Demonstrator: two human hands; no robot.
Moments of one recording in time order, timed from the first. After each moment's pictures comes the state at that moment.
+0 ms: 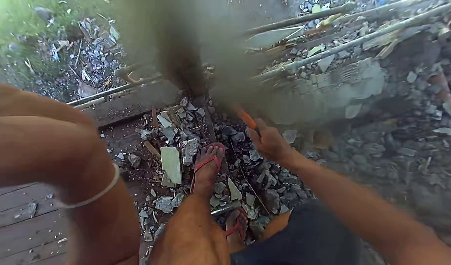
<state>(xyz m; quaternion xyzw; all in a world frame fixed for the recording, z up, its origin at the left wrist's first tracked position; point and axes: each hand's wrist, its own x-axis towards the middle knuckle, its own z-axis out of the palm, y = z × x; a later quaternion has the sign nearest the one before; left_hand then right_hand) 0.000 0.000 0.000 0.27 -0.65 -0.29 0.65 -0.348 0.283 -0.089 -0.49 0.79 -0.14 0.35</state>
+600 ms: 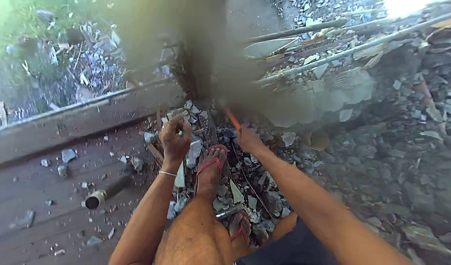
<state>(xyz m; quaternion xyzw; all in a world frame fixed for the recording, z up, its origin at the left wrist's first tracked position) -0.063 0.109 -0.124 0.46 -0.79 -0.30 0.29 -0.303 0.274 -0.170 -0.35 0.85 -0.07 0.40</state>
